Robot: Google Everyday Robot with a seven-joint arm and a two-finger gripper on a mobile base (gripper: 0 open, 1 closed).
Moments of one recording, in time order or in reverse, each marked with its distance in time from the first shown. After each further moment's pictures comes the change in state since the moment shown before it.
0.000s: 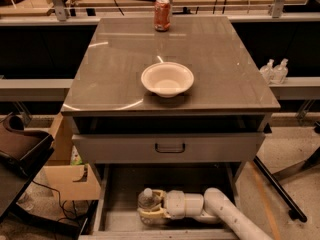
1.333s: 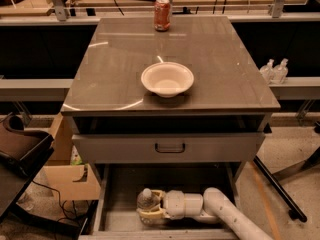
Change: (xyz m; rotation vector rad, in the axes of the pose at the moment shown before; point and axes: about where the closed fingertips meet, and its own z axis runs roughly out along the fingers) arm -0.005 0.002 0.004 -0.008 -0.002 0.001
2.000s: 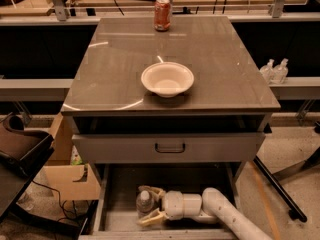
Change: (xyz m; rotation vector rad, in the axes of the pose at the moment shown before) arm 0.000 0.002 0.004 -0.008 -0.003 0.001
